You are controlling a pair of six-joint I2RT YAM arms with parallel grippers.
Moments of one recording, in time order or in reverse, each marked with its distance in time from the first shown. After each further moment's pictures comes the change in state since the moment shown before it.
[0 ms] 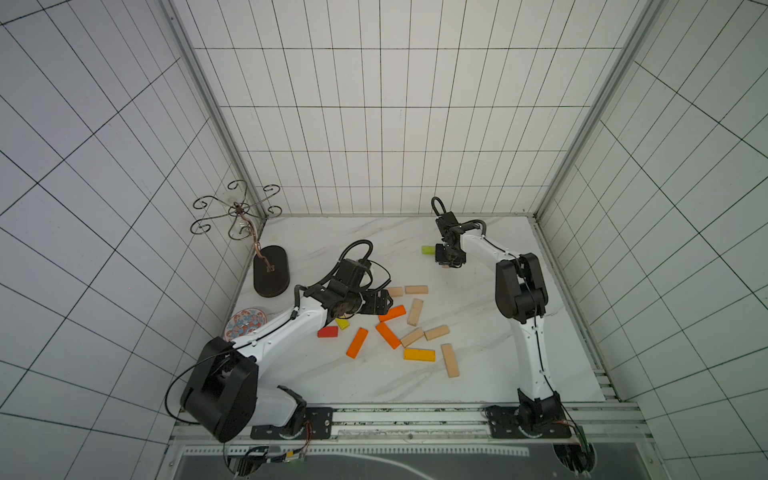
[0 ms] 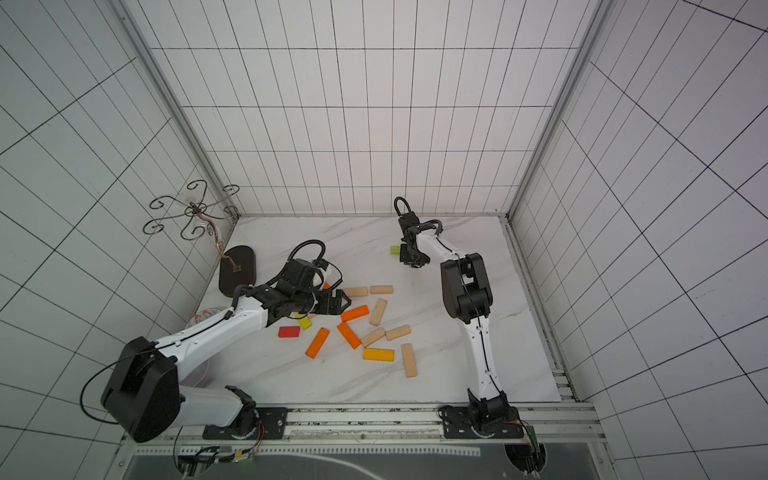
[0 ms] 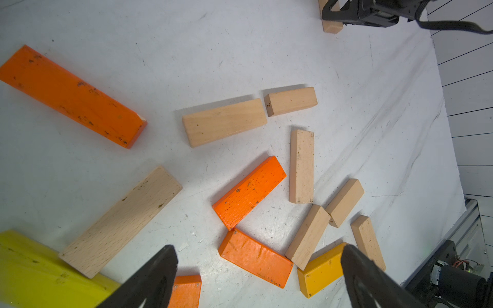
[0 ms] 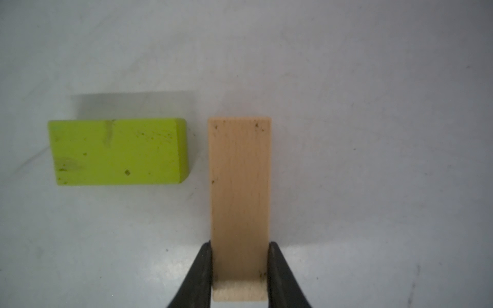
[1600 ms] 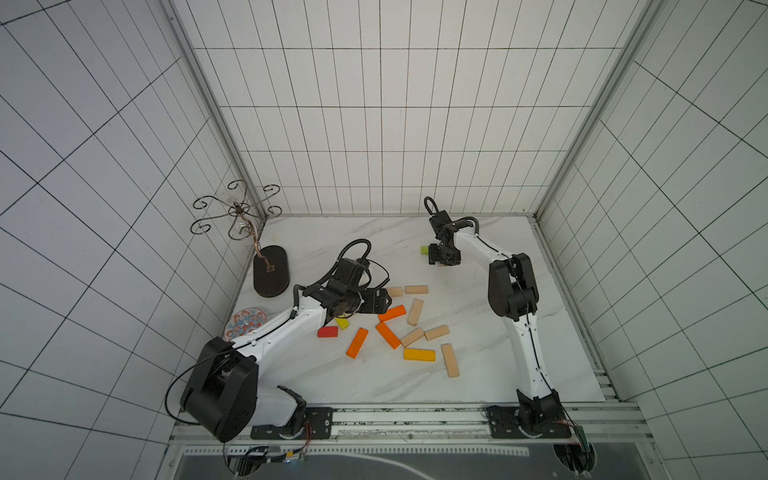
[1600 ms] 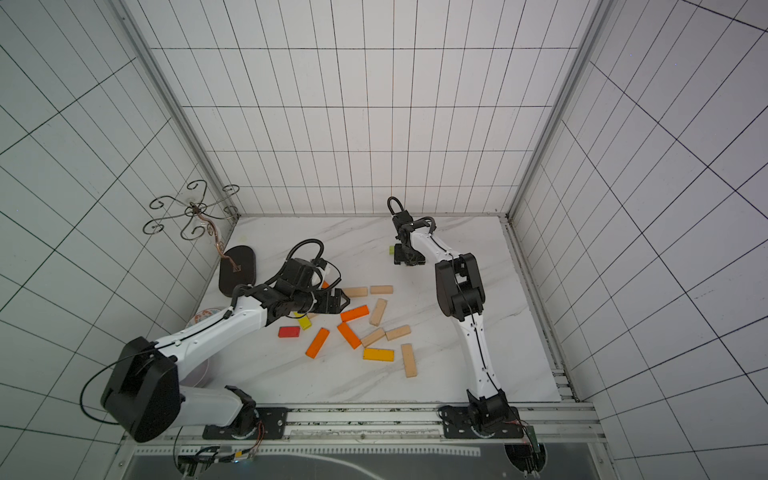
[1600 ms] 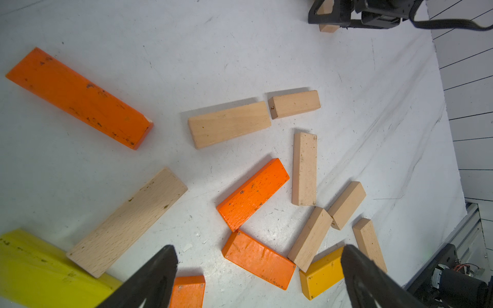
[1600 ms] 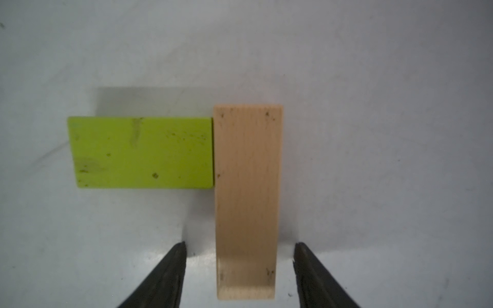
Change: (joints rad) left arm 0.013 0.000 0.000 -0.001 0.000 0.001; right arm 0.026 0.073 0.145 -0.105 0.006 -0.022
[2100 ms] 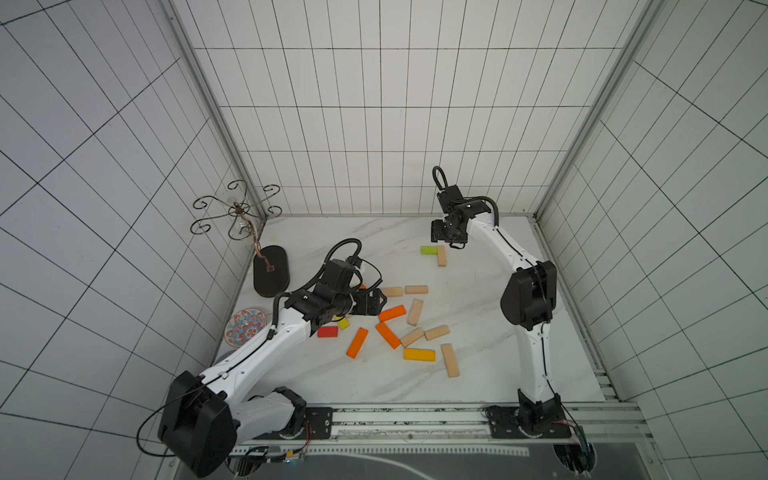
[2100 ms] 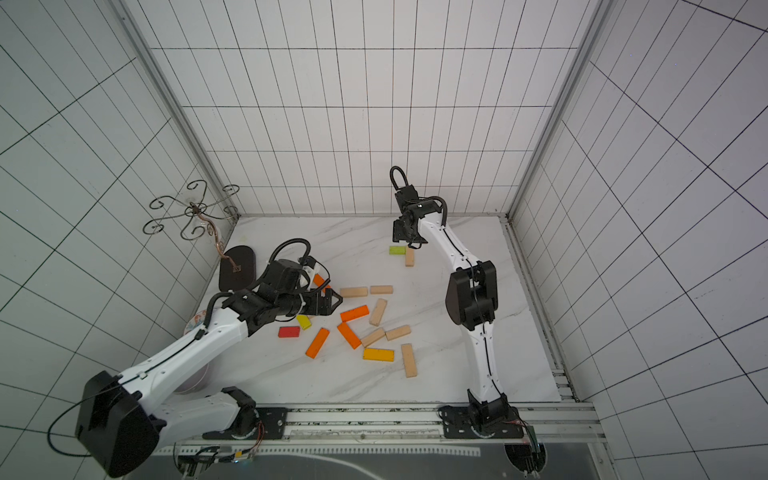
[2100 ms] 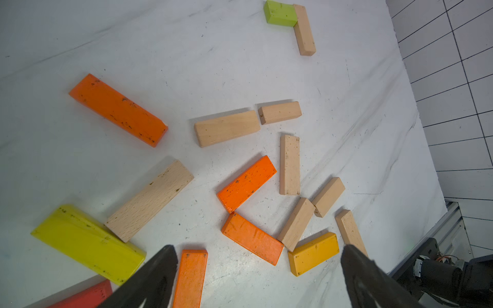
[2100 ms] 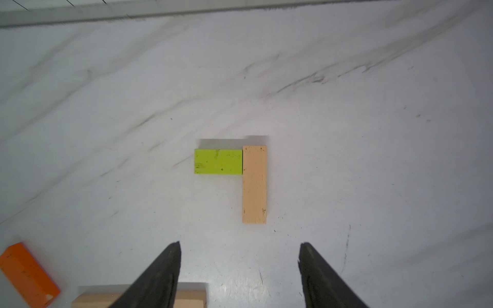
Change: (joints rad) left arm 0.000 -0.199 0.000 -0.111 -0.027 -0.002; right arm 0.018 -0.254 0.068 -0.070 0.013 -0.003
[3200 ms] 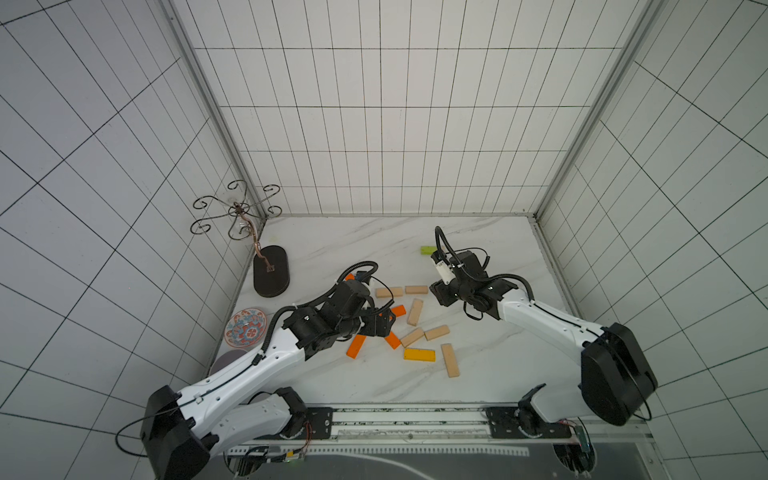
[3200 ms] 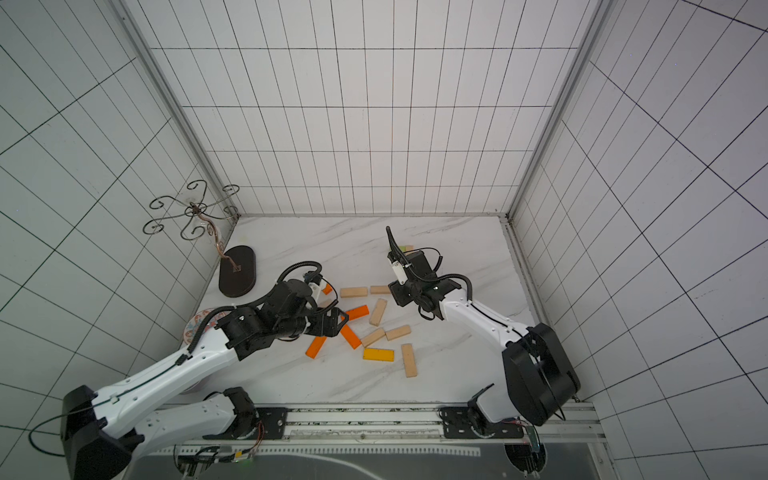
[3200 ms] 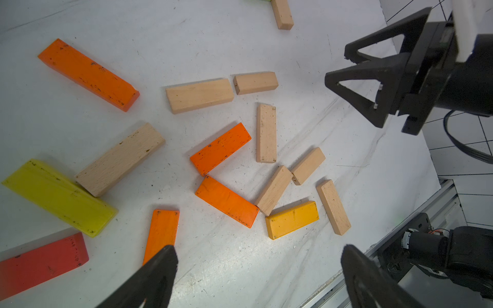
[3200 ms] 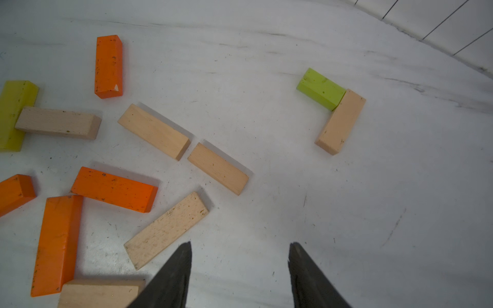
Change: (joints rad) left arm -0.256 -0.113 -0.024 -0.082 -0.176 -0.156; right arm 0.187 -0.685 -1.190 0.742 -0.128 -0.435
